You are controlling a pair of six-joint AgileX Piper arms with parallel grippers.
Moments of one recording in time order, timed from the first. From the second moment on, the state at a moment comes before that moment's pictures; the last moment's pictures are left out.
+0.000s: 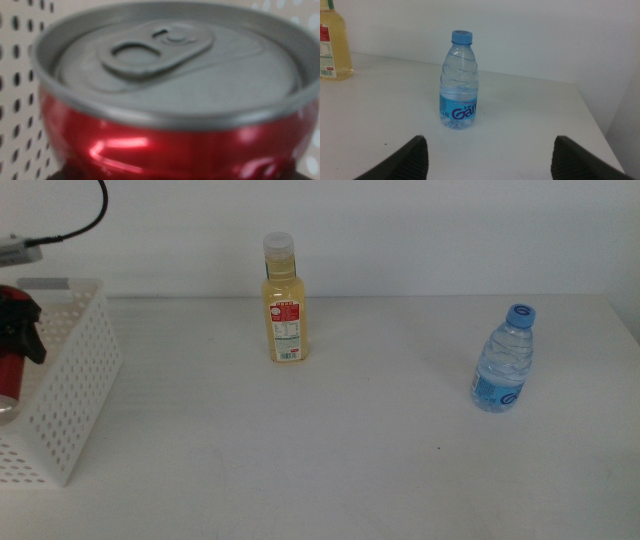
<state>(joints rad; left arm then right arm) 0.36 2.01 -1.73 -0.20 1.18 0.35 0.07 -0.01 0.03 0.05 0.16 -0.14</state>
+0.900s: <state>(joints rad) 0.35 2.21 -1.73 -0.25 1.16 0.40 0.07 -0.01 0.03 0.05 0.16 -0.14</state>
